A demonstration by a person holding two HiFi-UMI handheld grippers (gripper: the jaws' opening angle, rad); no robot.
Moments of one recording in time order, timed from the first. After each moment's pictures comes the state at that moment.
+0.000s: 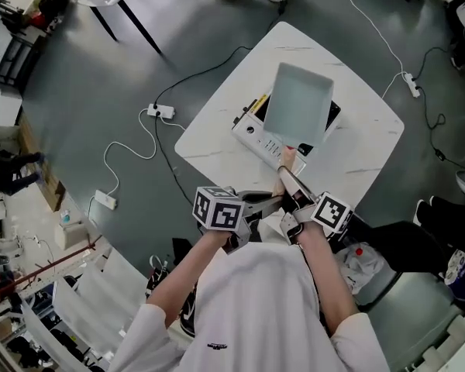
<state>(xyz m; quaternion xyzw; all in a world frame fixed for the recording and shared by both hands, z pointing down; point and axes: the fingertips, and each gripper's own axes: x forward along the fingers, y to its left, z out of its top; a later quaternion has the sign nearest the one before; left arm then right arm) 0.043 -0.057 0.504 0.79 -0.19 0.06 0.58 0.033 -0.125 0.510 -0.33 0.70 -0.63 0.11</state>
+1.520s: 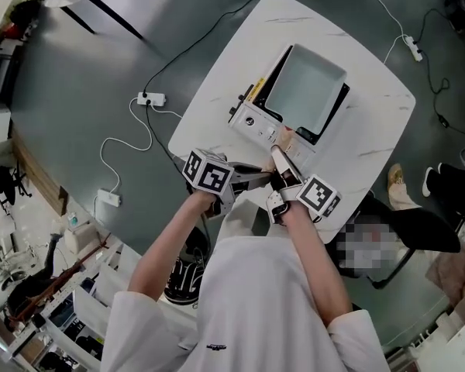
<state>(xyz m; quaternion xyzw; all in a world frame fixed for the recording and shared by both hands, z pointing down) -0.001 -0.110 0.608 0.78 -0.07 0.15 0.61 0.008 -0.176 0.613 -0.43 0.62 -0.64 0.14</state>
